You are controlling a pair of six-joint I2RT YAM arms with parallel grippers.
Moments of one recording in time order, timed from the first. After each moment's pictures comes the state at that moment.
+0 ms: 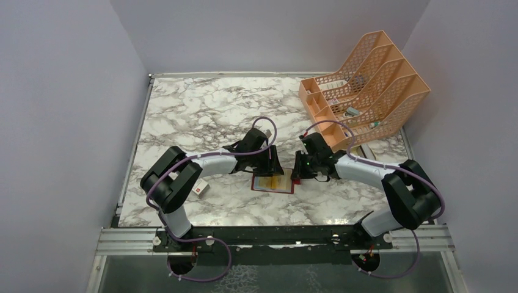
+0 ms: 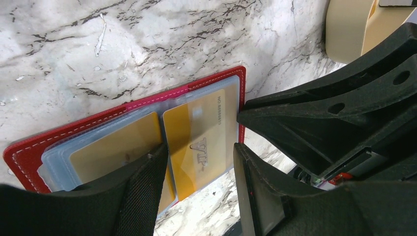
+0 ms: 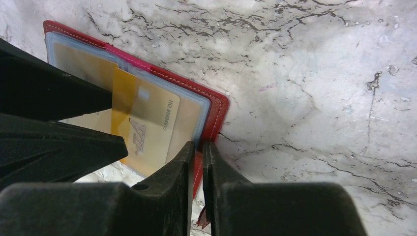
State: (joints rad) left arm -0.74 1.72 0.88 -0.02 0.33 -0.82; right arm 0.60 1.49 0.69 -0.18 -0.15 0.54
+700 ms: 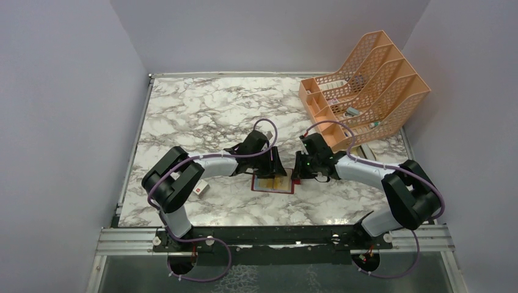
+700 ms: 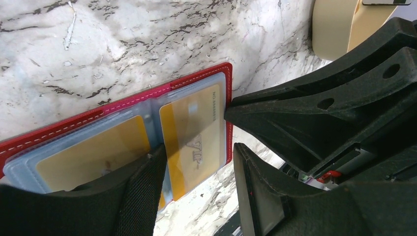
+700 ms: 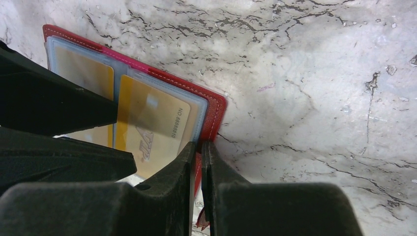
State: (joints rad) left arm -0.75 1.72 0.85 0.06 0.36 -0.89; right arm 0.60 1.49 0.68 -0.17 -0.14 0.54
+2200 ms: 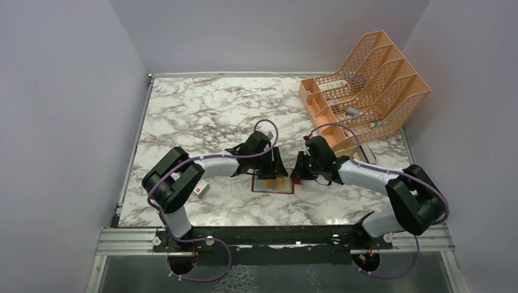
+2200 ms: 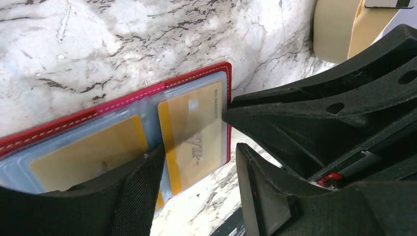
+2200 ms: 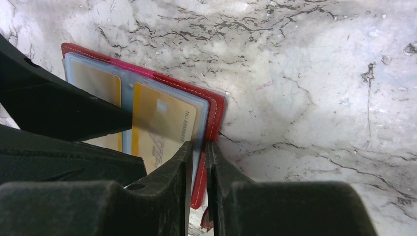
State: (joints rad) left arm -0.77 1.73 0.86 0.05 0.34 -0.92; right arm 0.60 1.44 0.61 -0.07 -0.14 0.62
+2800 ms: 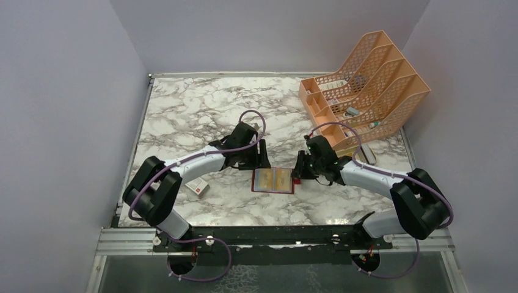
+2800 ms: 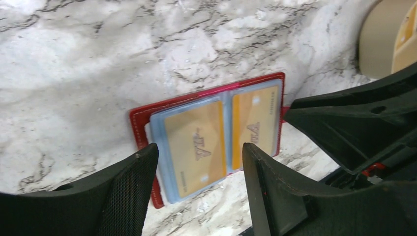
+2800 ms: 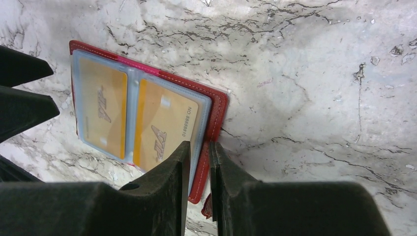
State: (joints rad) left arm -0.68 1.55 0.90 -0.25 0.19 -0.70; right arm 0.61 1.39 0.61 -0.10 -0.12 0.59
